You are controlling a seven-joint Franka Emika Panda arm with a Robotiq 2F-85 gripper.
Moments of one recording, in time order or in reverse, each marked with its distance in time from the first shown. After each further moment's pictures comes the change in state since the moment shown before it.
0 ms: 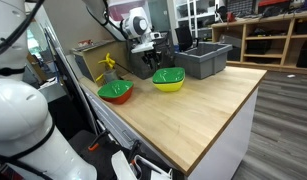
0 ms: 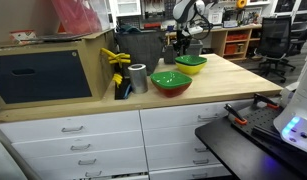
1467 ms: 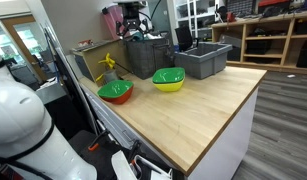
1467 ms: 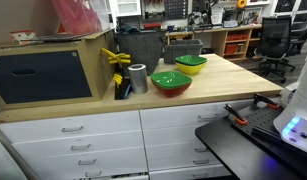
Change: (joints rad) arm -0.075 -0.427 0.032 -0.031 0.068 -0.802 -0.600
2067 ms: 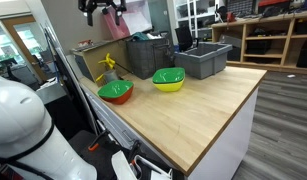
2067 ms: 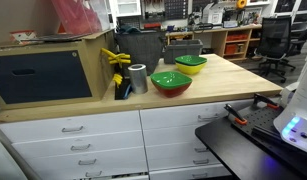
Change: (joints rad) arm 0.006 -0.450 -0.104 -0.212 -0.001 -0.296 -0.001
